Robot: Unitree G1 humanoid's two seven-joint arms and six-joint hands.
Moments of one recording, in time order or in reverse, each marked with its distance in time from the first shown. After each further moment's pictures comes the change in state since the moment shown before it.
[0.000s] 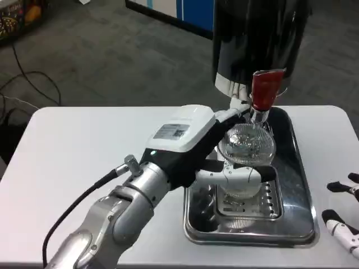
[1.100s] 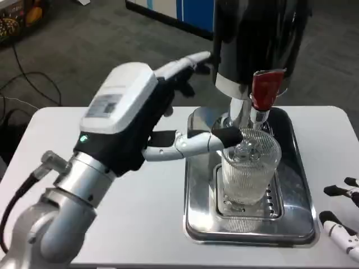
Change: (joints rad) left arm 0.239 0.088 0.277 -0.553 -0.129 0.062 -0.084; right arm -0.008 0.007 0.019 0.004 0.011 0.027 0.000
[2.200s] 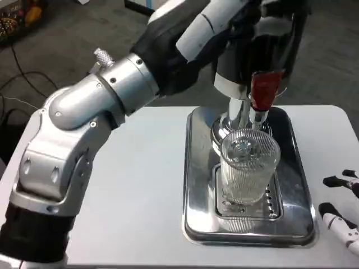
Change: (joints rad) left arm -0.533 -0.095 0.047 0.258 -0.844 0.431 -0.499; right arm 0.004 0.012 0.000 -0.058 -0.004 0.011 -0.012
